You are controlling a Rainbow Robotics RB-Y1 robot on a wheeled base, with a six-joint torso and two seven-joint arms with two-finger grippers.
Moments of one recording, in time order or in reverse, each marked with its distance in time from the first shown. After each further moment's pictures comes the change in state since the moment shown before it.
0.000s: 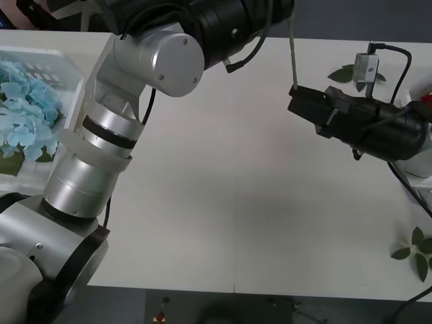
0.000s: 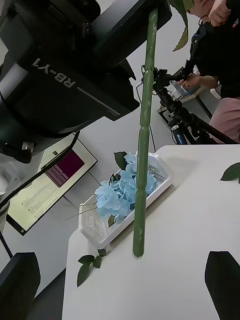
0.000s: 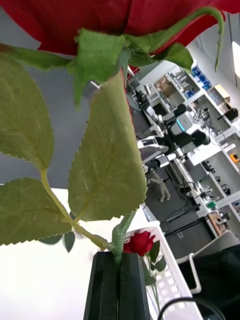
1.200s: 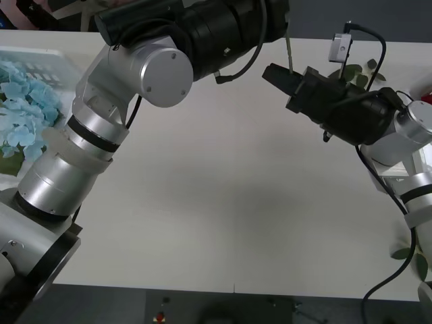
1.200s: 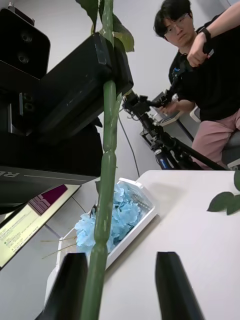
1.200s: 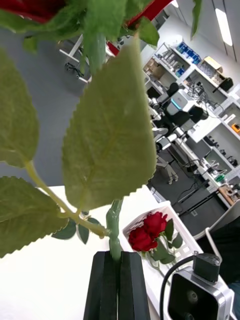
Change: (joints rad) right arm -0.075 0.111 0.020 0.013 0.040 -0.186 0.000; left arm 0.001 0.132 -0.117 -0.007 0.143 -0.093 -0.153
